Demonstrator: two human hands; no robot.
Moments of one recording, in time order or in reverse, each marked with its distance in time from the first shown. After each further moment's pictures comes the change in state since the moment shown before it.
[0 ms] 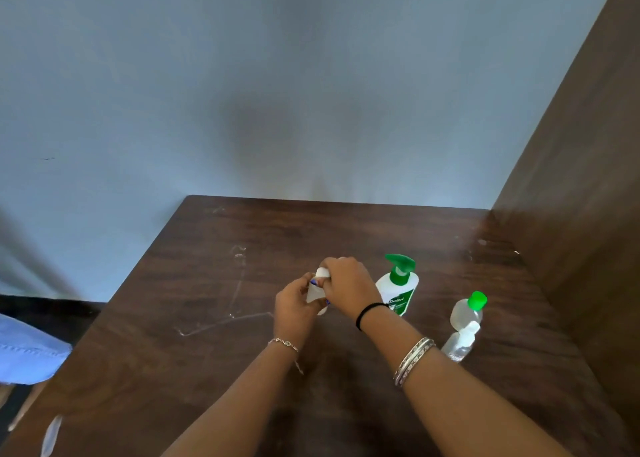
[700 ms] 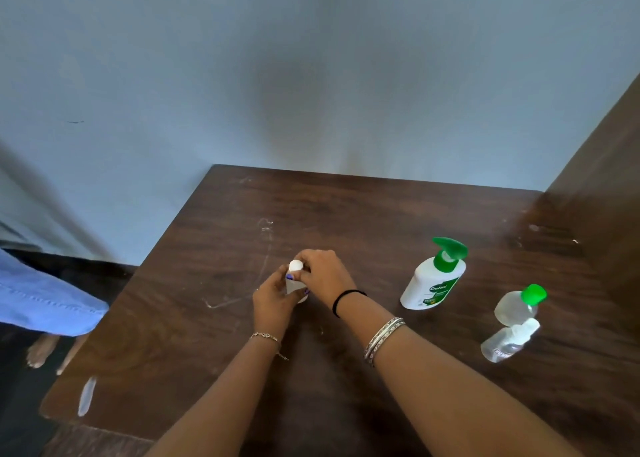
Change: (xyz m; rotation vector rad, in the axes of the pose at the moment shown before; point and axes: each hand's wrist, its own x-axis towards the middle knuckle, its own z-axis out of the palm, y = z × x) left_hand 0.003 -0.068 -0.046 -0.065 0.139 -0.207; right_hand 0.031 -0.049 0.069 0.326 -0.173 -0.065
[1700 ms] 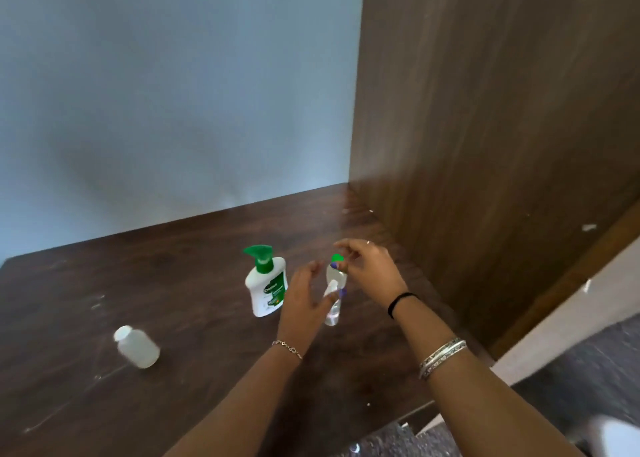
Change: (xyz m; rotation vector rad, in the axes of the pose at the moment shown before) left_hand -0.126 0.126 0.184 -0.049 -0.566 0.512; right_hand -0.203 0.148 -0.185 0.059 0.606 0.329
